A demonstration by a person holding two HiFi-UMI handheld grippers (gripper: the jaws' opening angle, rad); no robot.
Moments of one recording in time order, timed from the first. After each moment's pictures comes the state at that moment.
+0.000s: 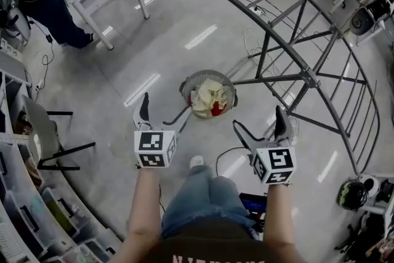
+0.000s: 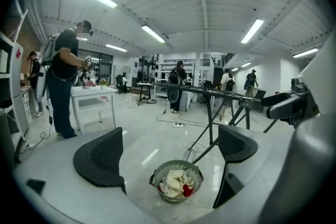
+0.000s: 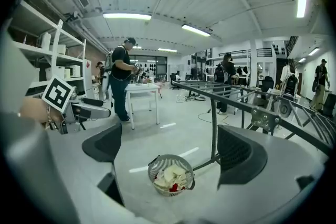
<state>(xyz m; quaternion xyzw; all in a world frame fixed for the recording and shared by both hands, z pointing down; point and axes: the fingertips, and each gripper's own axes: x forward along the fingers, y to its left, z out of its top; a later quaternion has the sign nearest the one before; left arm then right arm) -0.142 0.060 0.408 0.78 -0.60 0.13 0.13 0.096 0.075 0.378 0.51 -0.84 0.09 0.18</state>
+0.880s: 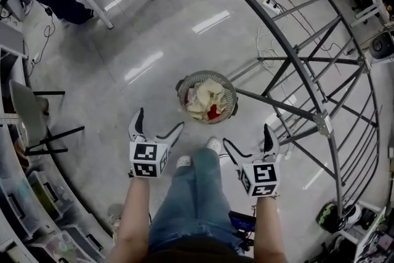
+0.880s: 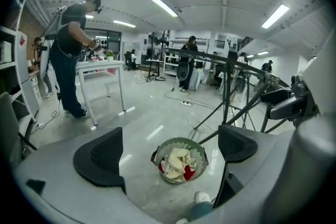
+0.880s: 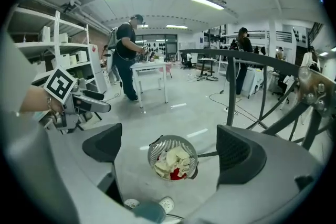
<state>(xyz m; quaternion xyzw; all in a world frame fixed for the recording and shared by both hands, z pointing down) -0.147 0.011 0.535 0.72 -0.62 0.20 0.24 0.091 -0.007 0.501 0.42 -0.85 0.15 0.28</state>
